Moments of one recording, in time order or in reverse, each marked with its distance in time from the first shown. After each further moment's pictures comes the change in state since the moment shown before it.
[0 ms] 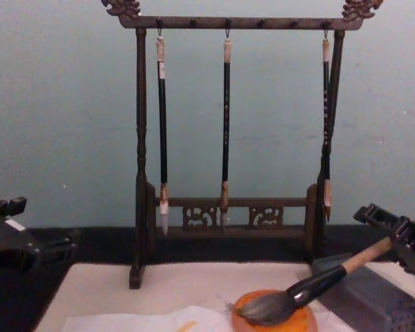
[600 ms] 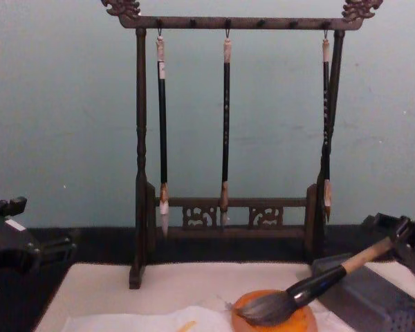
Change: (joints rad) left arm 0.000 0.000 0.000 0.000 0.000 0.000 0.000; right arm -0.001 0.000 0.001 -0.002 -0.001 0.000 0.000
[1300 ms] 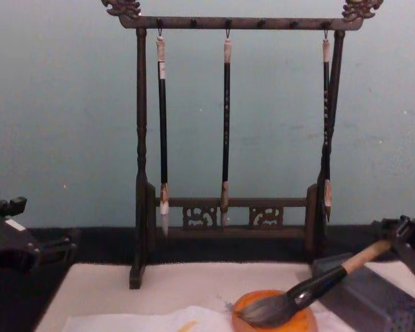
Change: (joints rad) left arm 0.000 0.000 0.000 0.000 0.000 0.000 0.000; right arm 0.000 0.000 0.000 0.000 0.000 0.000 0.000
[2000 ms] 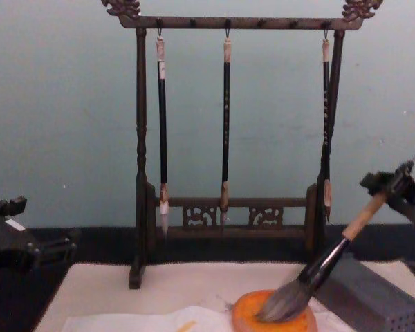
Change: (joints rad) left arm 0.000 0.000 0.000 0.000 0.000 0.000 0.000; right arm 0.005 0.034 -0.025 -0.103 -0.059 -0.048 0.022
